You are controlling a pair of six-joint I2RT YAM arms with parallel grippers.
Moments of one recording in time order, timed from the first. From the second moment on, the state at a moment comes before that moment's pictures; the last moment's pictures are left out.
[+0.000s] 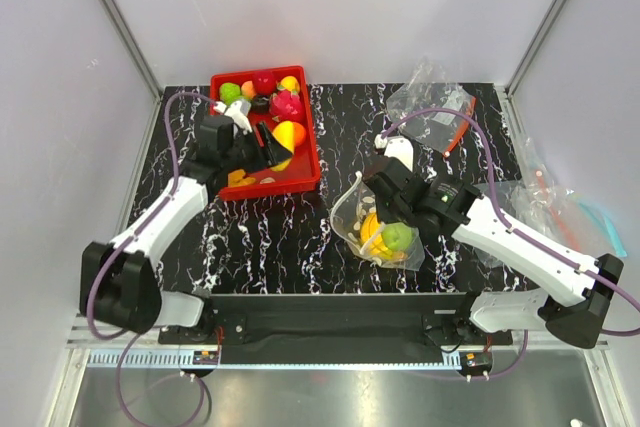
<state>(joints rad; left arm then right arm) -0.25 1.36 1.00 -0.18 0.32 -0.56 0.95 1.25 1.31 -1.01 0.46 0.64</state>
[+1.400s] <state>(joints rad) -0.83 1.43 1.09 -0.43 0.41 -0.48 0.95 1.25 1.28 -0.97 0.46 0.59</state>
